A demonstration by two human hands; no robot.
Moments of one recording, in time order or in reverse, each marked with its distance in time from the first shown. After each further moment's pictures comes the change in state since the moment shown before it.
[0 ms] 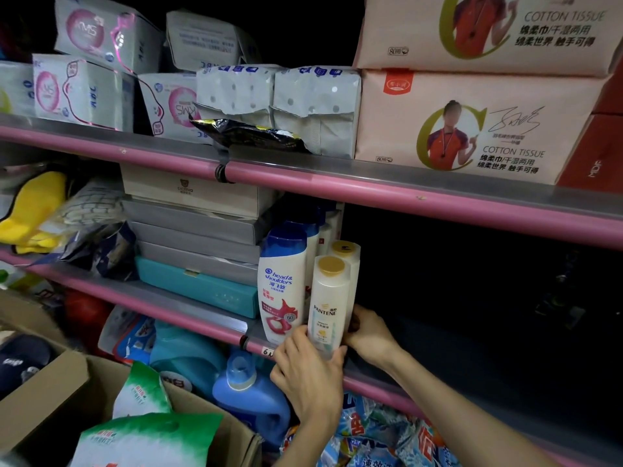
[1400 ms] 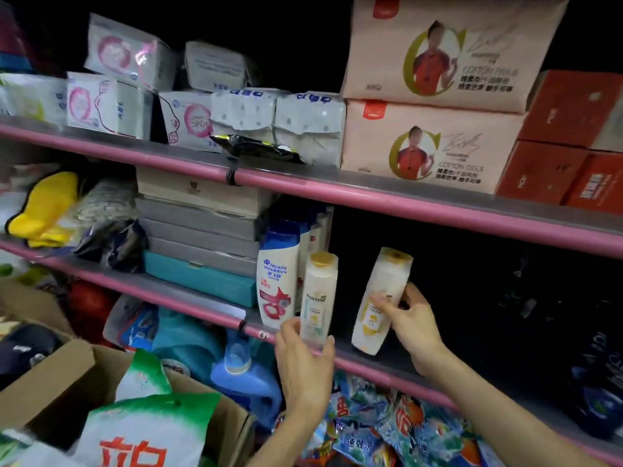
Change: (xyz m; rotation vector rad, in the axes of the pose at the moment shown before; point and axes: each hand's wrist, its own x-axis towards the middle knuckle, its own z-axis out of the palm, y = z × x) left_hand -0.035 0.010 -0.047 -0.356 -0.094 0.036; right_hand -0.092 -0.045 -0.064 0.341 0.358 -0.095
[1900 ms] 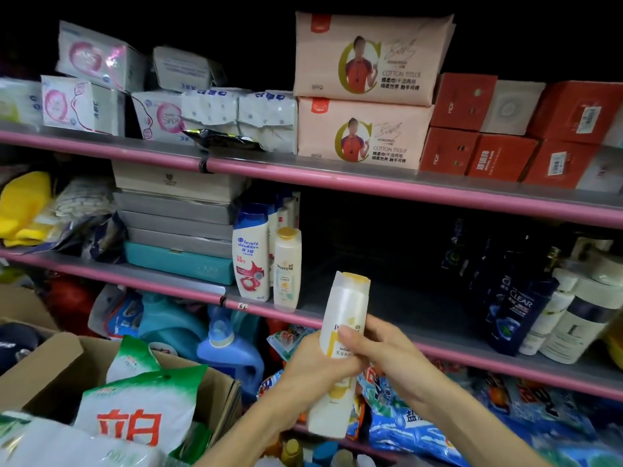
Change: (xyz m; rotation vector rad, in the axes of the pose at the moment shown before) left_hand -0.083 0.038 -0.040 -0.300 -0.837 0.016; right_hand -0.152 -0.055 -0.036 0.033 -0.404 0.259
